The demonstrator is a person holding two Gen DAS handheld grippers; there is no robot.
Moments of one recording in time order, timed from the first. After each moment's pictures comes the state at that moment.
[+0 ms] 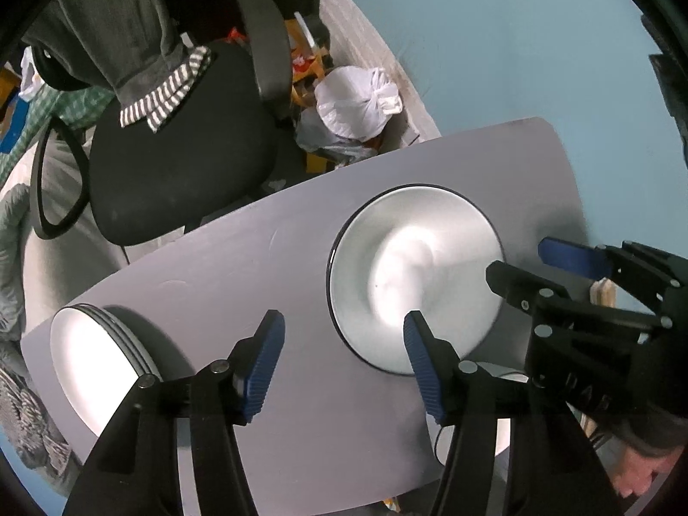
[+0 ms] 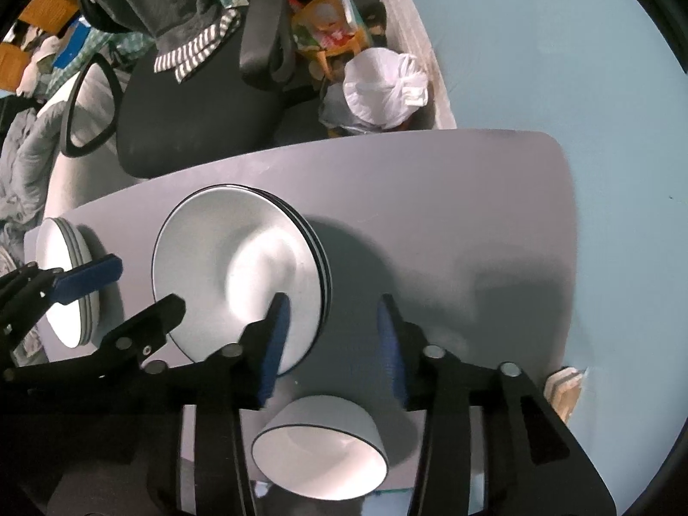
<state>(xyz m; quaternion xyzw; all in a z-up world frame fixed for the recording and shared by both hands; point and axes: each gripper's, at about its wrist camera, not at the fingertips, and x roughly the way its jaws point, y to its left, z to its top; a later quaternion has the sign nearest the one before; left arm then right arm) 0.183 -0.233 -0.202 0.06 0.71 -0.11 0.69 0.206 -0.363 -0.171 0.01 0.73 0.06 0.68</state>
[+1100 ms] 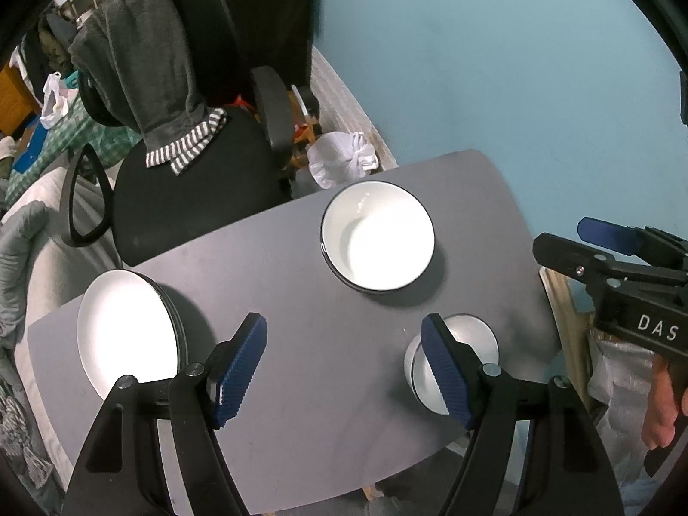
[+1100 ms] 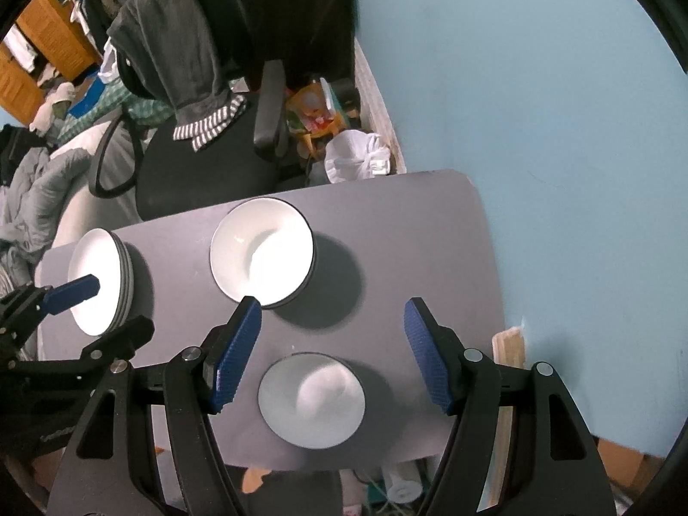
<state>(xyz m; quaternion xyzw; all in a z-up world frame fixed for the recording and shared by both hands) 0.107 -0.212 -0.118 0.04 0.62 -0.13 0.78 0.128 -0.365 -0.064 0.00 0.62 0.03 0.79</state>
